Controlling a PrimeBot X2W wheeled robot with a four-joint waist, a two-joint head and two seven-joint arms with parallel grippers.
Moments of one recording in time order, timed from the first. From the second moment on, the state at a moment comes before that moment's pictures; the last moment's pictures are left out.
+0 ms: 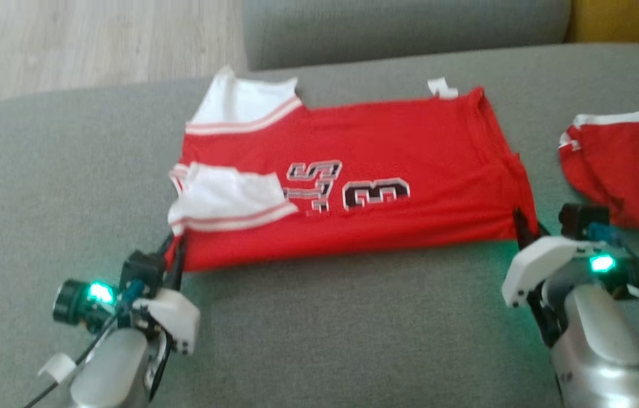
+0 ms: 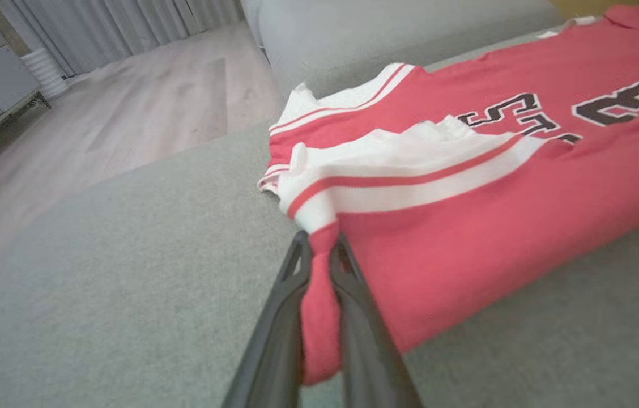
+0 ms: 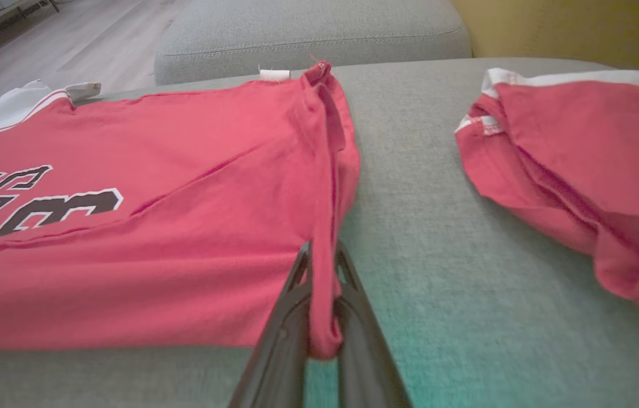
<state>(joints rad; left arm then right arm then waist) -0.44 0.23 -0.49 0.78 -0.26 0.07 -0.18 -0.45 -0.05 -0.10 0.83 -0.02 0.13 -0.02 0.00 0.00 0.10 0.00</state>
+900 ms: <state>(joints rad) -0.17 0.37 -0.54 0.33 -0.34 0.06 0.22 -0.07 -0.04 -0.12 0.31 0.12 0.13 0.22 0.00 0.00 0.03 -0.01</state>
